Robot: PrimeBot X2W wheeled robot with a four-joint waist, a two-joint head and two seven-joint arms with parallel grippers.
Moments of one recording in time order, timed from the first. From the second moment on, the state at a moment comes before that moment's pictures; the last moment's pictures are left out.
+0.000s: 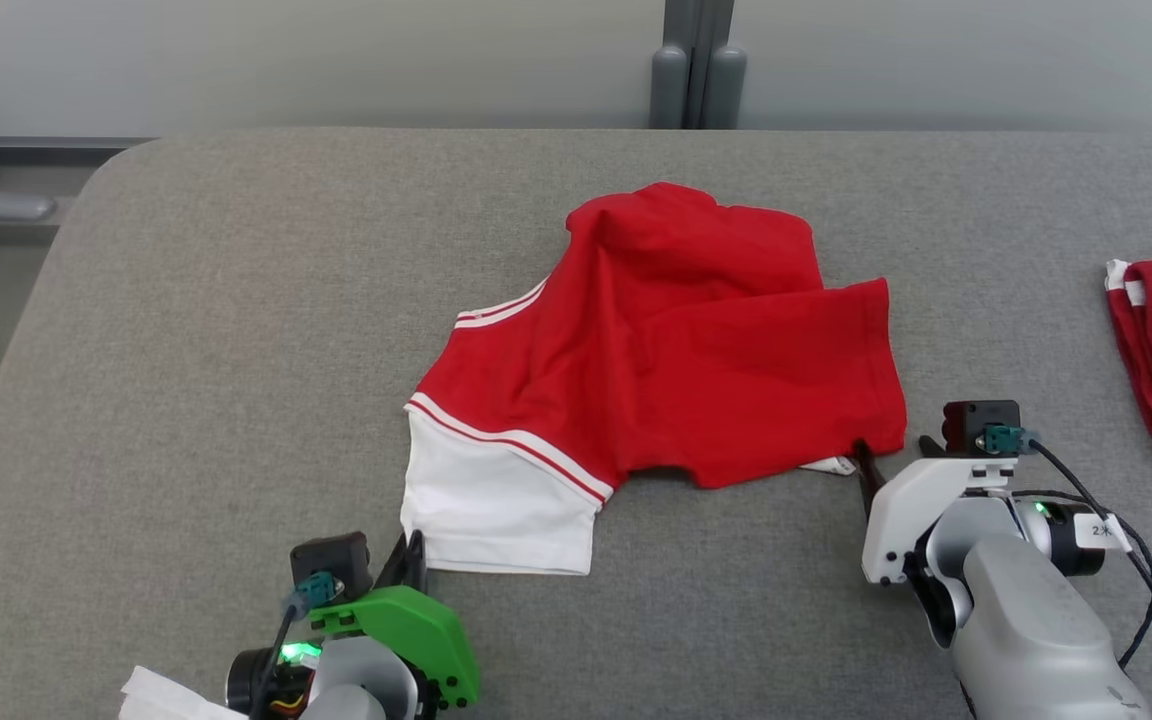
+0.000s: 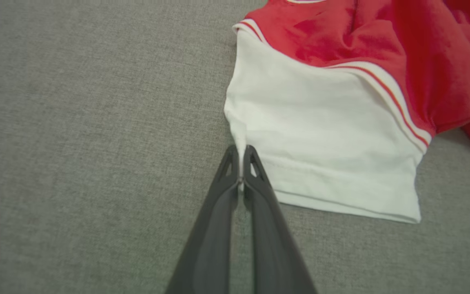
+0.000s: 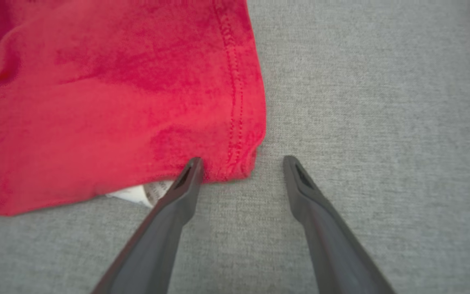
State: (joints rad) left arm -0.22 0.05 -0.41 0.57 -0.52 0.17 -0.06; right arm -0.51 -0.05 -0.05 0.97 0.06 0.13 -0.05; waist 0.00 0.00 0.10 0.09
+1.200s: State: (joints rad) left arm -0.36 0.18 -0.20 -0.35 -0.74 0.20 0.05; right arm -0.46 -0.16 0.14 0.19 0.63 0.13 0.05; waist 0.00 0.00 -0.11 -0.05
